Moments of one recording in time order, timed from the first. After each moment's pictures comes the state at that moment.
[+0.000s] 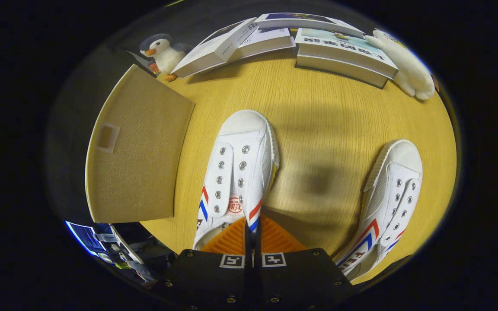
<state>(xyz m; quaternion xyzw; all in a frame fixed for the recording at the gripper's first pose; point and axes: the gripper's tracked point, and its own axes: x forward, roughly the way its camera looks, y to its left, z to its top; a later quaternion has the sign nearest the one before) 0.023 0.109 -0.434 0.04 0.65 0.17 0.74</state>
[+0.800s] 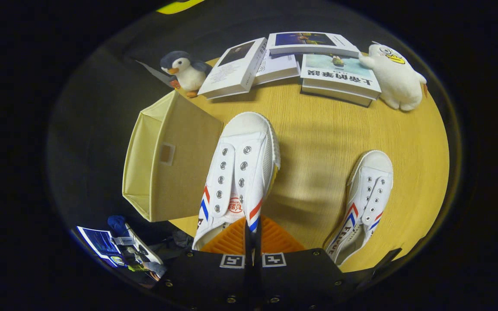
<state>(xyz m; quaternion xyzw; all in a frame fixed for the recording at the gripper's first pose) 0.020 0.121 -0.325 0.07 0.63 0.18 0.75</state>
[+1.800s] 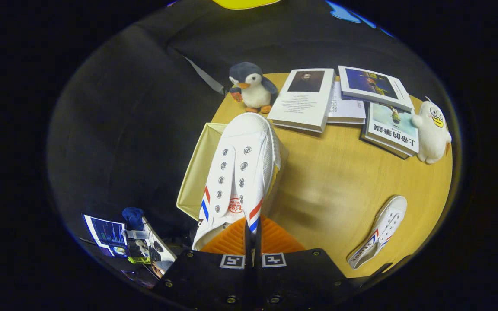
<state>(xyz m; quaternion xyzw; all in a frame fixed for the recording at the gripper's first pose) 0.044 0.249 -0.235 0.04 0.59 0.28 0.75</state>
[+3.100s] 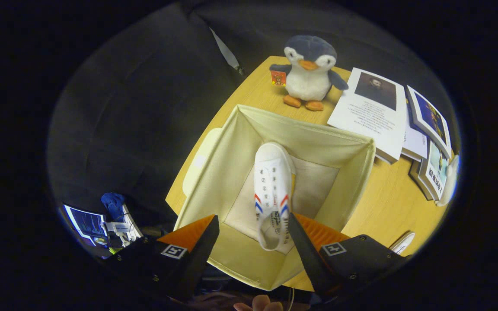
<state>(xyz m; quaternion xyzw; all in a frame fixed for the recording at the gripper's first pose) 0.077 0.377 -0.306 -0.06 0.61 0.30 0.73</state>
